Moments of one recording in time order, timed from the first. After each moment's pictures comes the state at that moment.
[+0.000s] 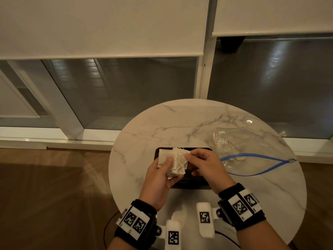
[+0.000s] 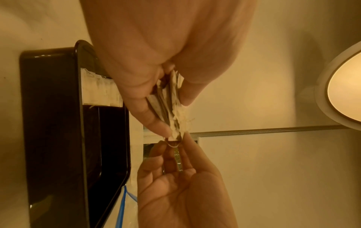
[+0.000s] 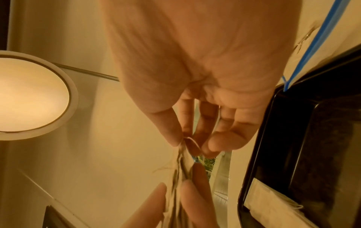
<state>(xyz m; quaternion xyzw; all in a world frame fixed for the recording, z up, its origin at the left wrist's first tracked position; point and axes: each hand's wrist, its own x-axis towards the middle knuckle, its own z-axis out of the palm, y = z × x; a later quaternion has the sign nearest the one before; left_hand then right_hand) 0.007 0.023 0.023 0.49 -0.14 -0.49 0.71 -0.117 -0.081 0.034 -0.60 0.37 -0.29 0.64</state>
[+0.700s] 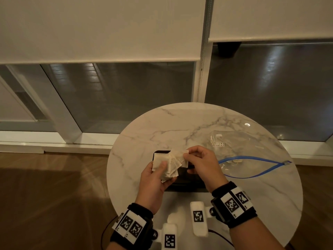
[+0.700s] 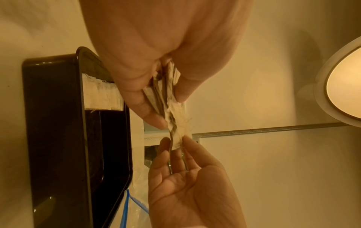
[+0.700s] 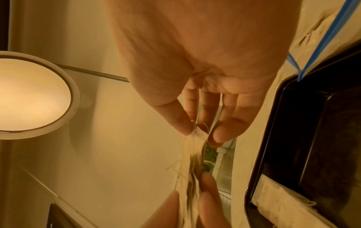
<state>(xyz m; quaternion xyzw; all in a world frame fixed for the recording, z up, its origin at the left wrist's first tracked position) 0.011 0.024 0.013 0.50 -0.12 -0.45 0.73 -0.107 -0.084 0.040 -0.56 0.42 -0.32 0.64</state>
